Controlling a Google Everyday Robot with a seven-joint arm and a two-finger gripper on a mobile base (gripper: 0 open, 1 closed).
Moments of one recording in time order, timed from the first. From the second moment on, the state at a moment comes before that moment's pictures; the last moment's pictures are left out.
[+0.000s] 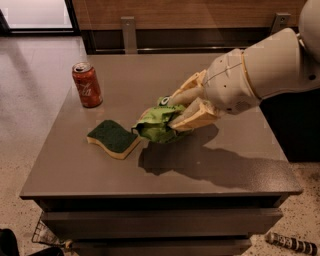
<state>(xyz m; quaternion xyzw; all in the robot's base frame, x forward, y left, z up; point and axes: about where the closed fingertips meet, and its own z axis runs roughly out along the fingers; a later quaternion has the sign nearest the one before) 0.468 -0.042 0.945 -0.70 0.57 0.13 0.40</state>
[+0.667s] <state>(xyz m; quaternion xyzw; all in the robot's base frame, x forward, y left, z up) 0.450 -0.038 0.909 -0.71 0.57 0.19 0.37</state>
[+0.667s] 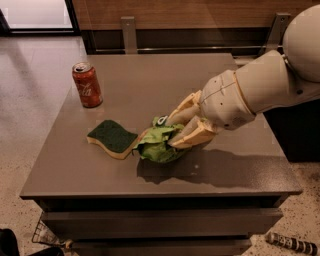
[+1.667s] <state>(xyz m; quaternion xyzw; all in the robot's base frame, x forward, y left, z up) 0.447 -0.032 0.911 -0.72 0.56 0.18 0.37</state>
